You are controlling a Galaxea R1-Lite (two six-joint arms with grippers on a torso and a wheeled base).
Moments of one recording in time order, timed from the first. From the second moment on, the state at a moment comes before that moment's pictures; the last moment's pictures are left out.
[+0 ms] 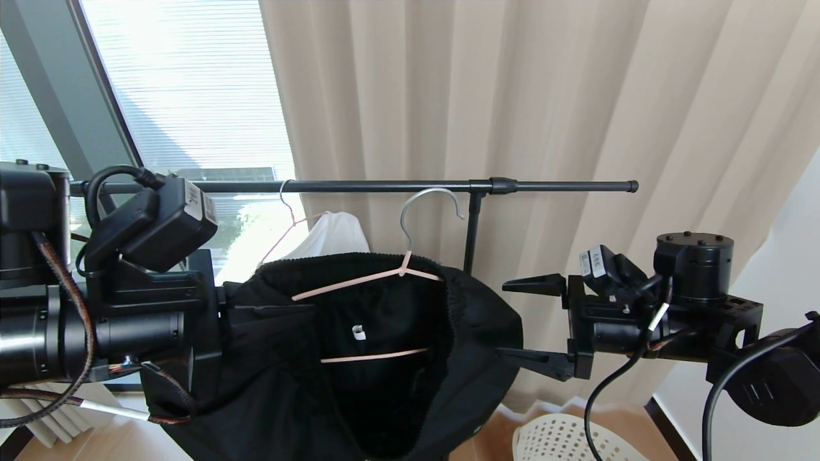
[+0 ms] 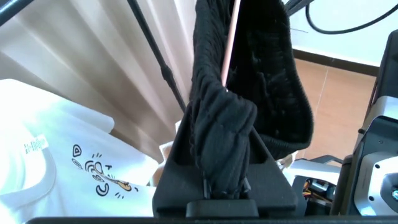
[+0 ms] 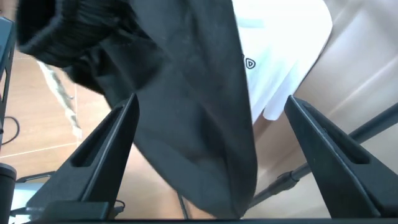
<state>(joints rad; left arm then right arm) -0.39 1.32 -0.77 -0.14 -0.56 0.43 0.32 1.83 -0.62 -0.83 0.86 -0.39</state>
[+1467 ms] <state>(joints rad) -0.39 1.19 -0.75 -0.14 -0.56 0.37 0.33 1.96 -0.60 -0.92 0.85 -0.40</state>
